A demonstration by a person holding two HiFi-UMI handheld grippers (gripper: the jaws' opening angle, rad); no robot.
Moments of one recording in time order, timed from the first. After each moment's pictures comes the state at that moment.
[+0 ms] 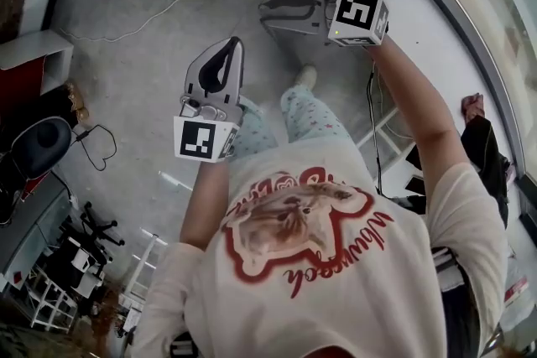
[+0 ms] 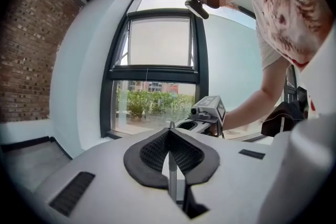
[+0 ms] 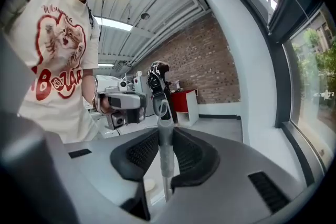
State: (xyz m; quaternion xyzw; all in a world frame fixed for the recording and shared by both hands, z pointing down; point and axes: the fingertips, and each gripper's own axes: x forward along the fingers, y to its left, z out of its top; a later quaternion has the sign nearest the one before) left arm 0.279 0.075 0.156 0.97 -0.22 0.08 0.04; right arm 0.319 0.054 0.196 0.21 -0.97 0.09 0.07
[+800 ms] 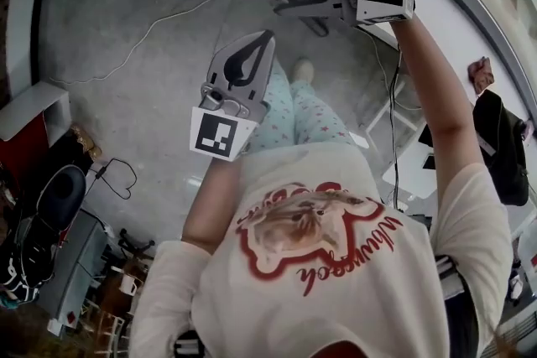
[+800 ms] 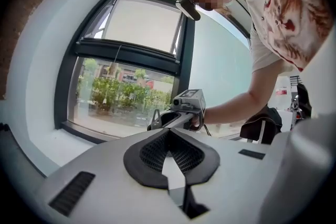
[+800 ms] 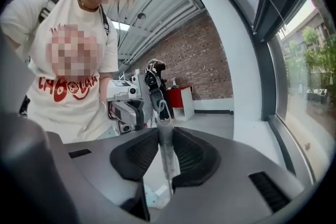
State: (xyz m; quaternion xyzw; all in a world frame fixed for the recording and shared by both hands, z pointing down) left arm 0.401 0.042 0.239 0.99 -0.06 0.08 0.12; right arm 0.421 0.009 0.262 0.21 -0.97 0.11 0.10
